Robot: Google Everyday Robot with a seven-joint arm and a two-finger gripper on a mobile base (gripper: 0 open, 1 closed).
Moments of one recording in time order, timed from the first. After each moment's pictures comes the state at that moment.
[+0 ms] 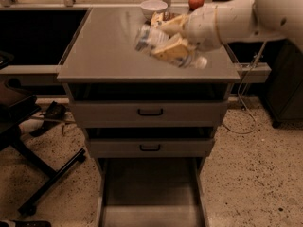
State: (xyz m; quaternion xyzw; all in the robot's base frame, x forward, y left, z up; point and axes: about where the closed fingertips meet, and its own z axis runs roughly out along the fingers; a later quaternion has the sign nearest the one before) arm 0.618 -0.040 0.969 -0.61 0.58 0.16 0.51
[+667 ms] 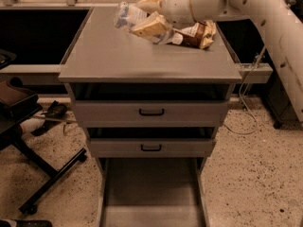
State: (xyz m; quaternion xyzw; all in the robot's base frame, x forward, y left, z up) arm 0.684 0.015 1.005 -0.64 0.51 0.16 0.55
